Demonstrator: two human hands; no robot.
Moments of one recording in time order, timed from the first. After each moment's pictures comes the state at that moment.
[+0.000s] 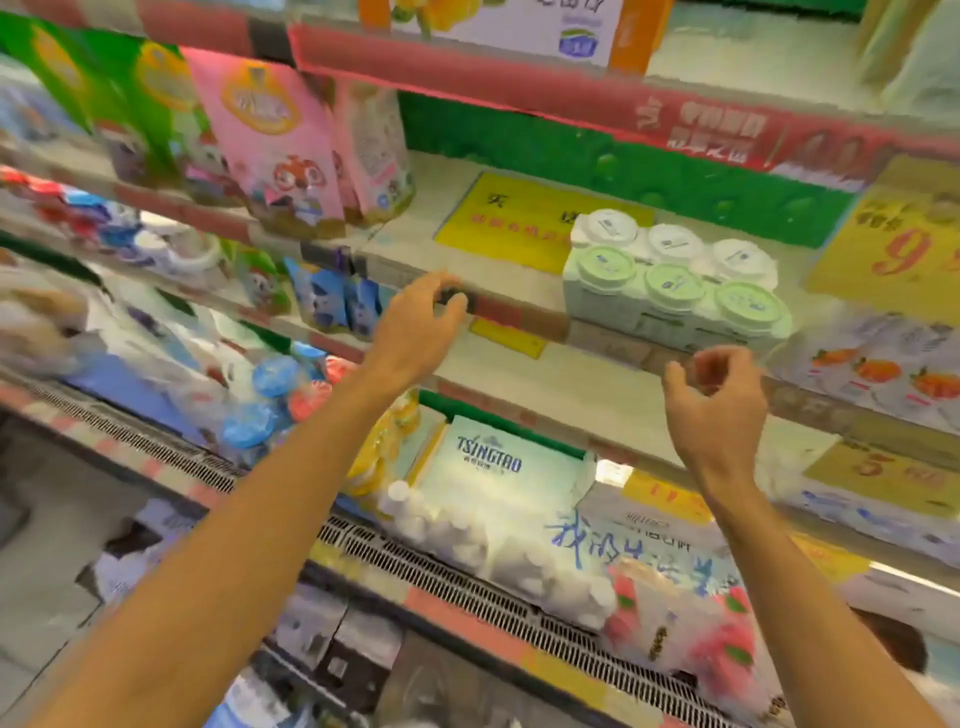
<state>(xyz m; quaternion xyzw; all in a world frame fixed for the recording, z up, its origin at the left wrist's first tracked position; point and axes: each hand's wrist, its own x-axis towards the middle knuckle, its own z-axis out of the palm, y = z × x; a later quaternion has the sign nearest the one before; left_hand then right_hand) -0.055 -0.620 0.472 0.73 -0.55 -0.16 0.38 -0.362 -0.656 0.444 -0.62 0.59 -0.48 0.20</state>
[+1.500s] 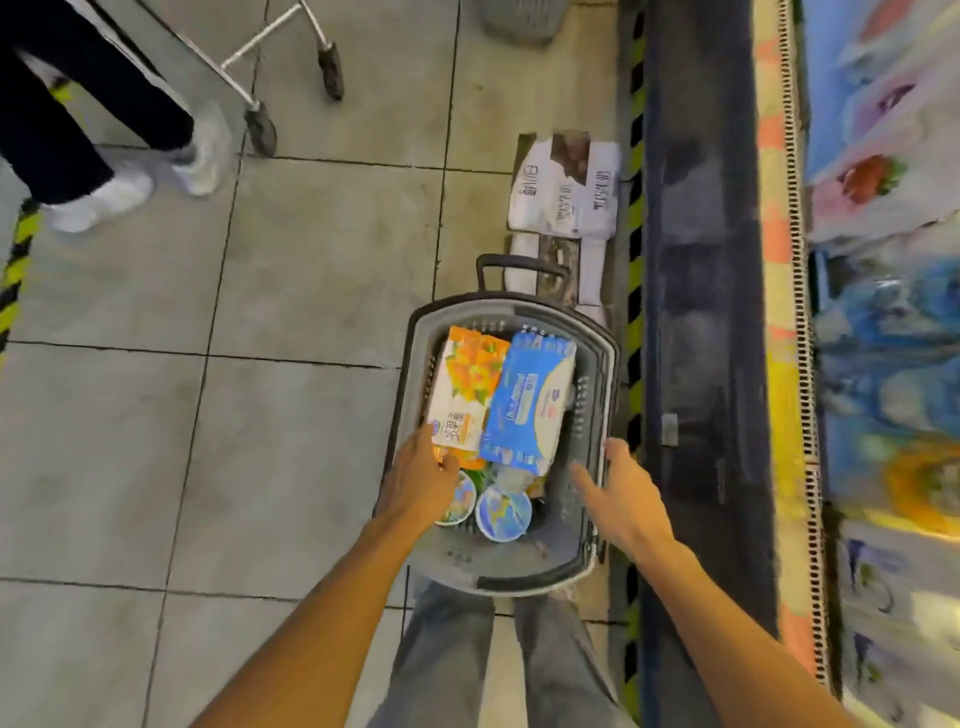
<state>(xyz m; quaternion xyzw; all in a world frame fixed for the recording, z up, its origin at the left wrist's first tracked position) 0.027 0.010 -0.041 0.85 0.24 -0.33 0.33 0.037 -0.241 0.020 -0.87 0.19 0.35 0.28</state>
